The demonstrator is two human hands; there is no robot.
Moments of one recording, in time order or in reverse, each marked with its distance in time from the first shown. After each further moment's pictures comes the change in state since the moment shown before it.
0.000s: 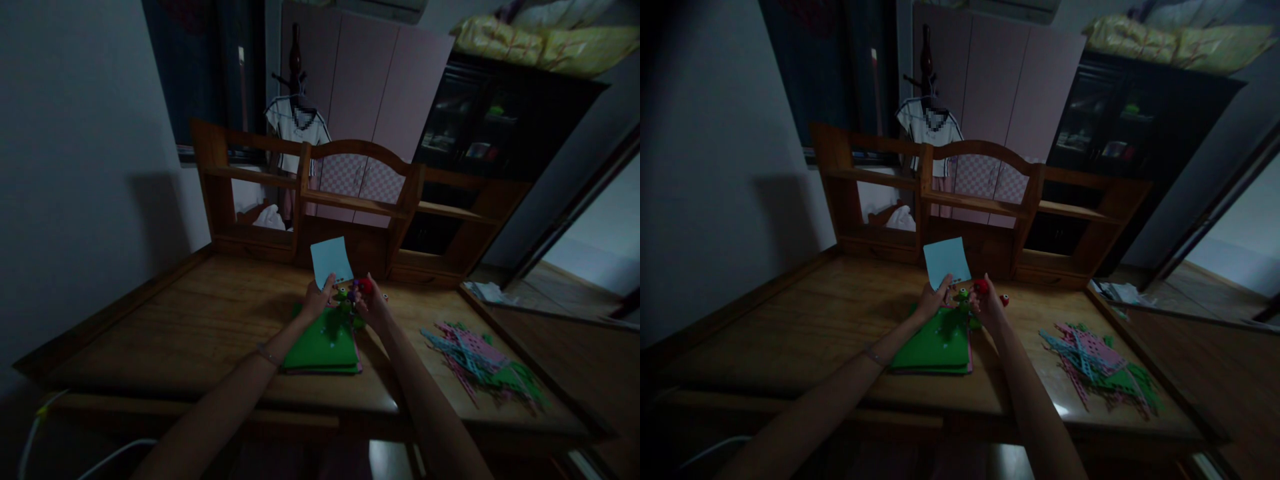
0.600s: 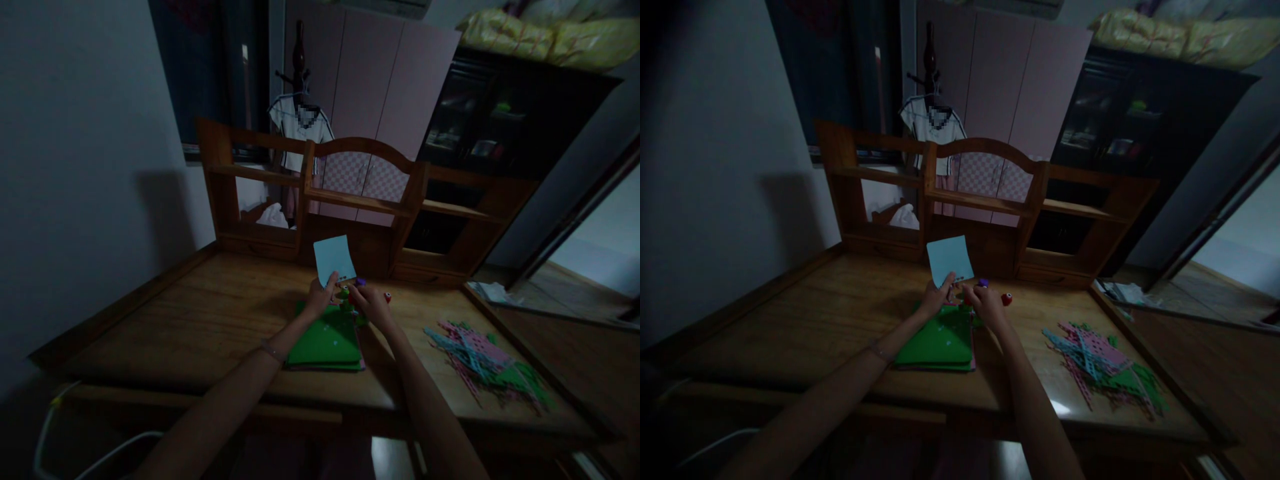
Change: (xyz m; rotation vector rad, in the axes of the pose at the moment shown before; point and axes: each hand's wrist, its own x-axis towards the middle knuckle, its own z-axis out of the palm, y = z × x) left_hand 0.000 0.004 -0.001 -0.012 0.011 -0.033; right_hand -0.016 0.005 0.013 -1.451 0.168 -0.658
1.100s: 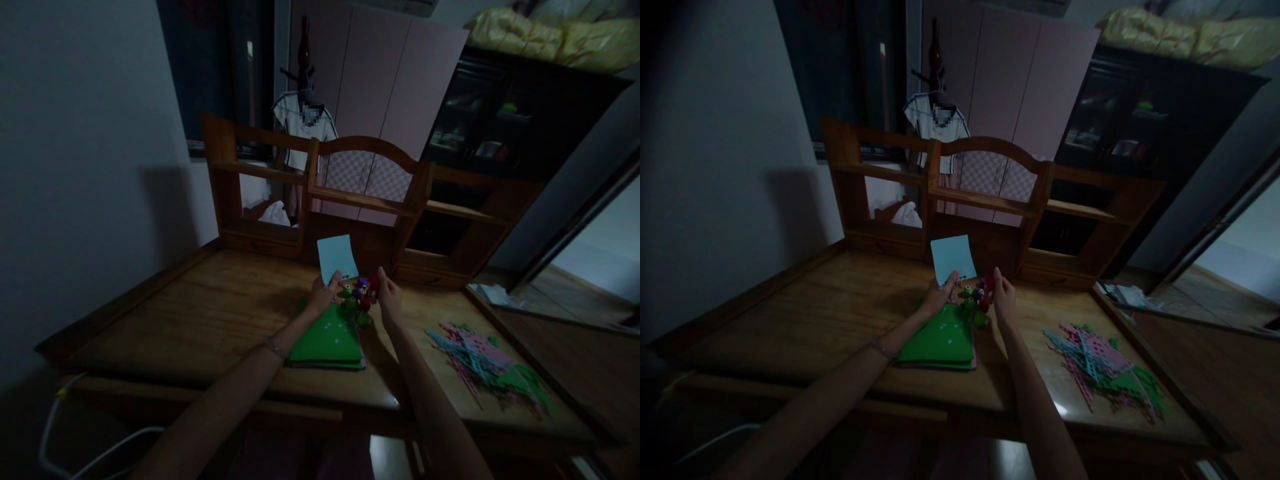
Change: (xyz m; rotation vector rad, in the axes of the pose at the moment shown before) left_hand -0.002 0.003 0.001 0.011 -0.018 0.023; right_hand 0.004 0.013 -0.006 0.479 0.330 0.282
